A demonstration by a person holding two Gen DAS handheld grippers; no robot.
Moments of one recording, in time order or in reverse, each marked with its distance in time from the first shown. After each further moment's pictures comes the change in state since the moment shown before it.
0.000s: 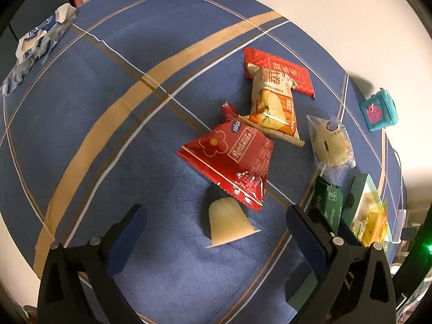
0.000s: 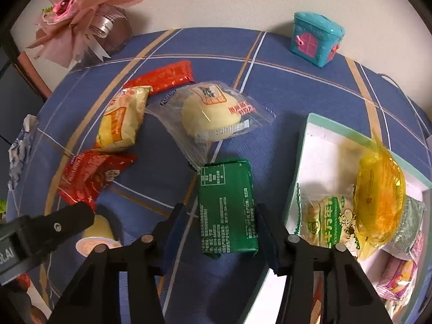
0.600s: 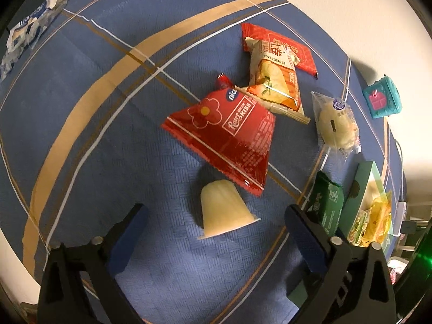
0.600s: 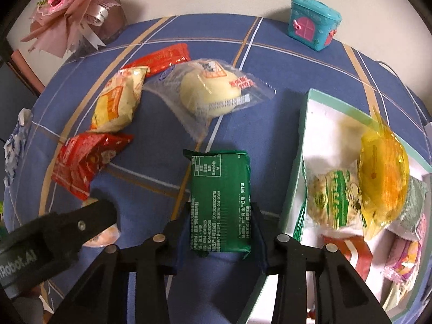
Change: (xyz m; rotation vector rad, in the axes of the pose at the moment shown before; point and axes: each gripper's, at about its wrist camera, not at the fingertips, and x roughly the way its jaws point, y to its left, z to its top) left arm 0.022 -0.007 -0.011 -0.006 0.073 -0.017; right arm 0.002 0.008 -0.018 0.004 0.062 -0.036
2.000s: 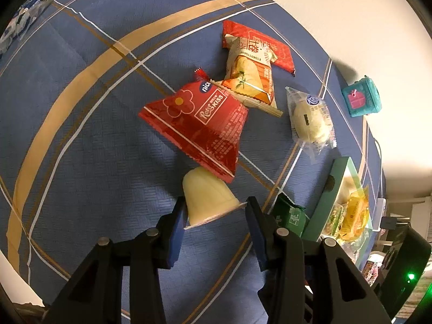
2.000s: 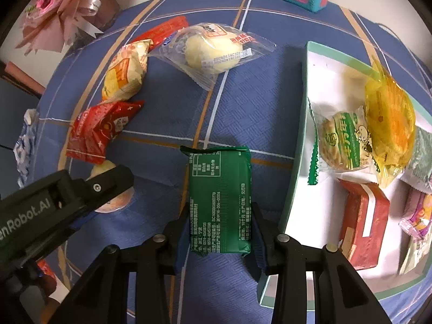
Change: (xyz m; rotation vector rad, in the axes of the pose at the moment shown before) left arm -0.013 -0.006 -0.005 -0.011 0.024 -0.128; right arm 0.006 0.003 -0.010 0.093 0.146 0.088
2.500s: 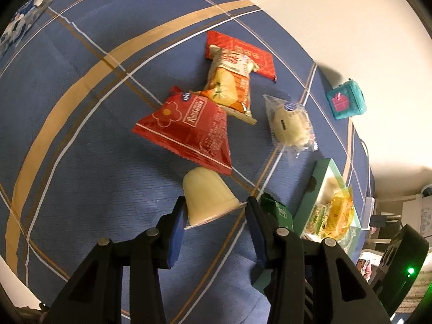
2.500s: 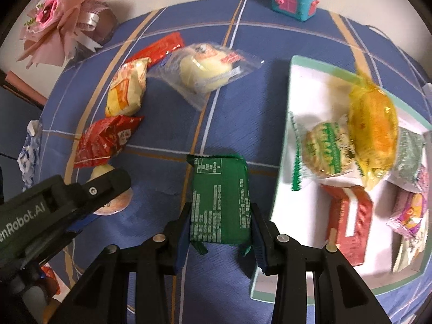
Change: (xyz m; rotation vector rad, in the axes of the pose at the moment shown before) left arm -0.016 -0.012 0.001 0.025 -0.026 -0.055; right arm -0.030 -0.017 0.008 0.032 -0.056 -0.013
